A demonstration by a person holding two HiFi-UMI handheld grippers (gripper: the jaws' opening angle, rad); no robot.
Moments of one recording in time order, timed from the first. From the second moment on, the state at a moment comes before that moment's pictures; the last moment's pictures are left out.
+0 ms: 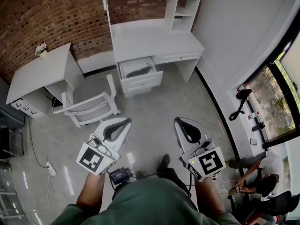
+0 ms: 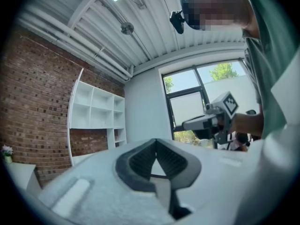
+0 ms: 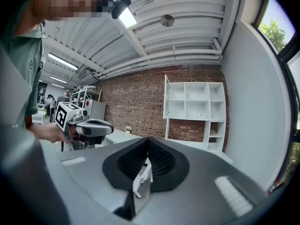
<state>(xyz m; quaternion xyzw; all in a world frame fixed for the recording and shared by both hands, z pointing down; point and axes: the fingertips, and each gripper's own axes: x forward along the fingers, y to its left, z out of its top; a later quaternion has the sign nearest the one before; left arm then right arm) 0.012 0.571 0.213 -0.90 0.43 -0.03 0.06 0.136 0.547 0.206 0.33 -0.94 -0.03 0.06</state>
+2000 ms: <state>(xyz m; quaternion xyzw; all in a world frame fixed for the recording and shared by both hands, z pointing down) 0.055 0.200 0.221 -0.89 0.44 -0.07 0.05 0.181 0.176 0.233 0.31 -0.95 0.02 0.06</state>
